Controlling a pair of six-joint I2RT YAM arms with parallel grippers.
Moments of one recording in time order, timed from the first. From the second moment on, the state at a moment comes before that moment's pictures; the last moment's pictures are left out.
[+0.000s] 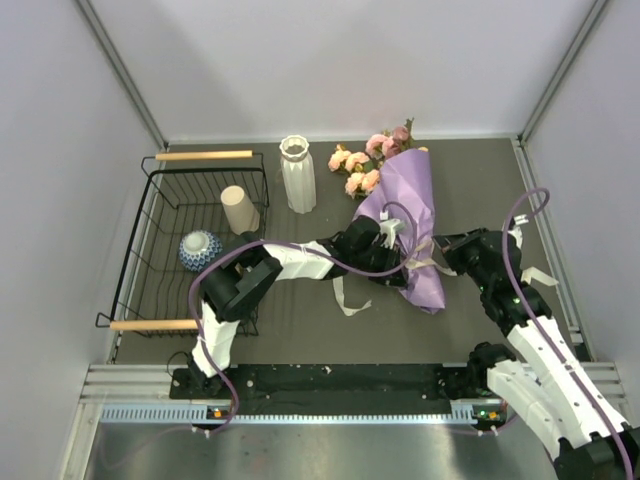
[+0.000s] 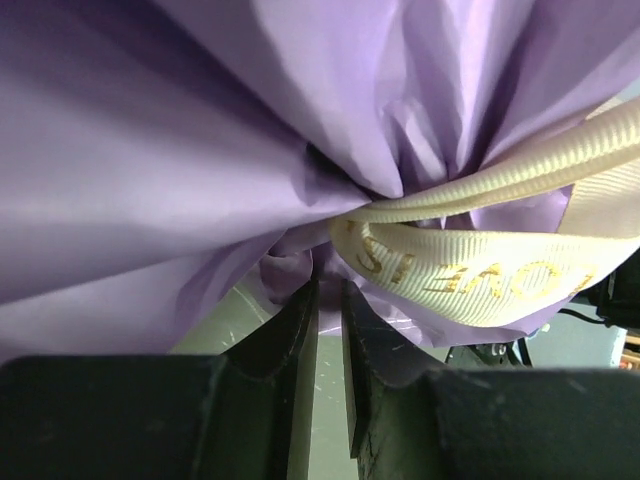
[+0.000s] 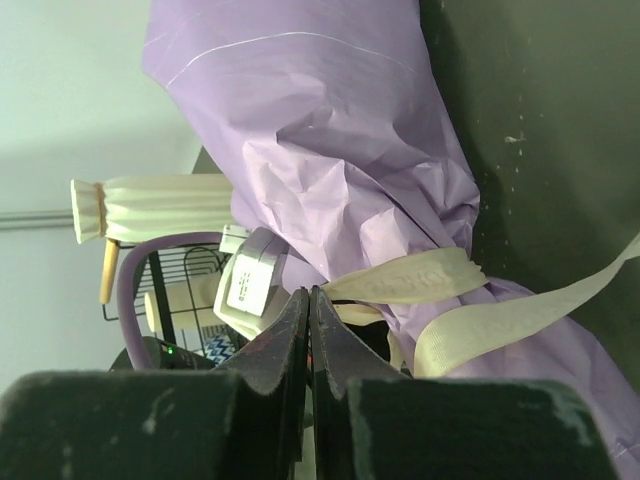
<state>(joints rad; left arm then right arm) -0.90 2.03 1.21 0.21 0.53 -0.59 0.27 0.68 0.56 -0.28 0.09 1.19</state>
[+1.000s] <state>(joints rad) -0.83 1.85 1.42 0.04 0.61 -0.54 0.27 0.67 0.46 -0.27 -0.04 1.08</state>
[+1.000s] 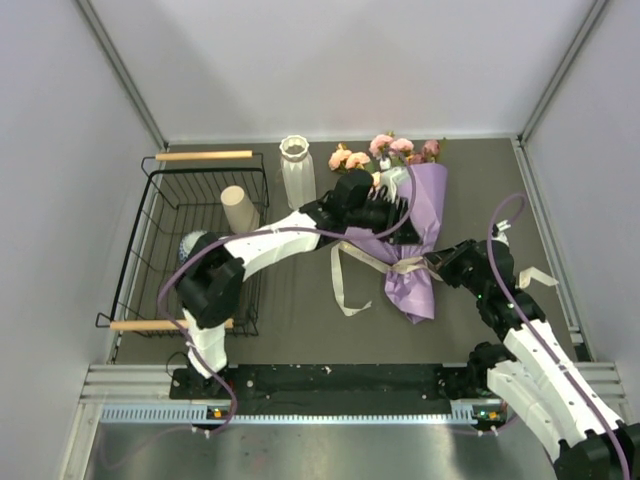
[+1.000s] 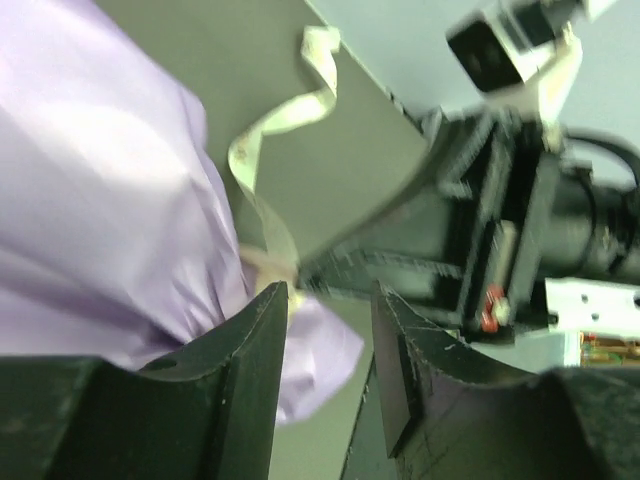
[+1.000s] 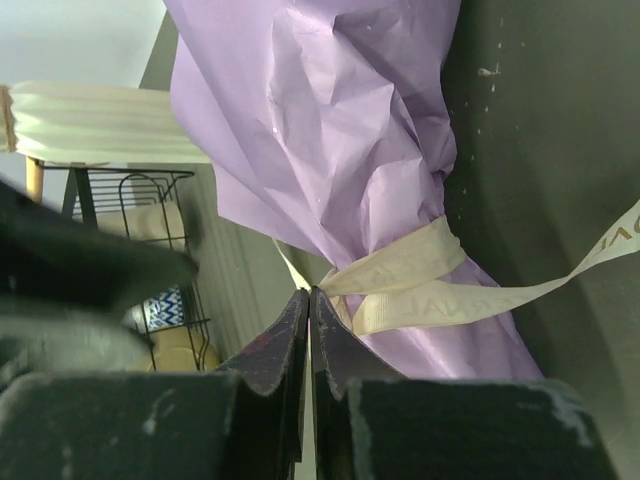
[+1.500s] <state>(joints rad) -0.82 2.16 1.56 0.06 0.63 -0.57 0.27 0.65 0.44 -0.28 -0.06 1.03</state>
